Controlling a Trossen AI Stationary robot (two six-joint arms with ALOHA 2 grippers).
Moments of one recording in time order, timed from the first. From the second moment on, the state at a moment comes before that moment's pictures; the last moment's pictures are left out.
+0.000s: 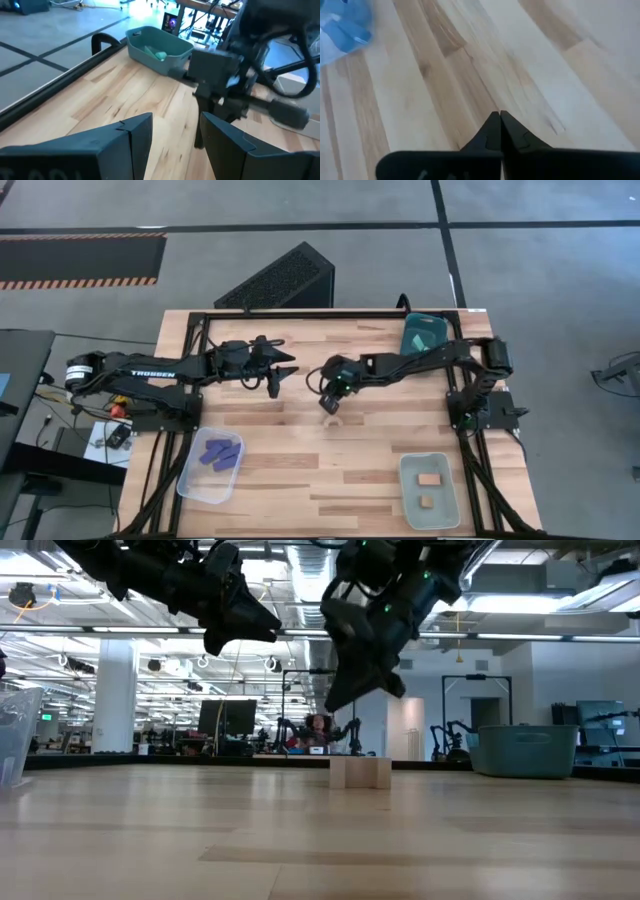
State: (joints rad) left arm 0.20 1.13 0.59 0.24 -0.06 -0.23; right arm -0.08 1.79 1.19 -0.26 0.00 0.50
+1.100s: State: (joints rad) left arm 0.20 1.13 0.59 0.29 -0.39 -0.29; right arm -0.04 1.87 1.19 -0.32 0.00 0.40
